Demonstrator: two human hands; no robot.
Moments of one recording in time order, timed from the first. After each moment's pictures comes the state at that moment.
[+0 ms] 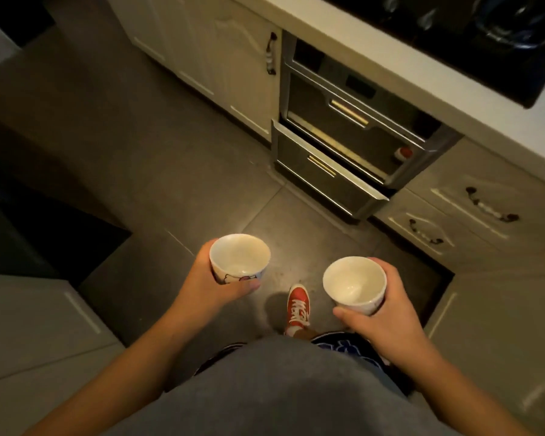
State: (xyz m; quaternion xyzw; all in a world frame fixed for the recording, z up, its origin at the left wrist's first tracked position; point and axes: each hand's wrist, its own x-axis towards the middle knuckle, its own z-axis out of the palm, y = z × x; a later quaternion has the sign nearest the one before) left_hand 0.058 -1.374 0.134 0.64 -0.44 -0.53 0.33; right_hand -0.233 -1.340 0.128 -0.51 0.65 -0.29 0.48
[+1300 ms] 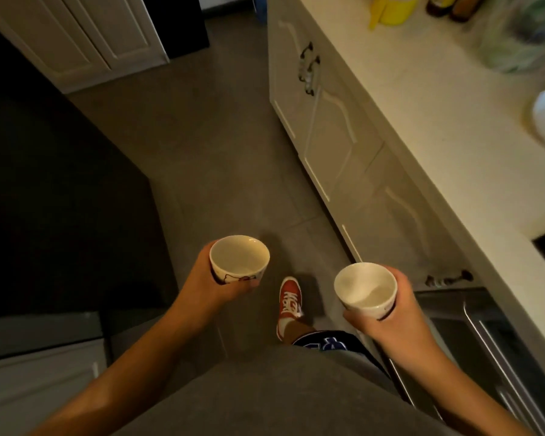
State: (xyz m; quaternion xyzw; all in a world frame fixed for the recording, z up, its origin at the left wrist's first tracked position) left_hand 0.408 -1.851 0.138 0.73 -0.28 -0.44 0.44; right_hand 0.119 -1.962 0.125 -0.65 0.51 -0.19 0.53
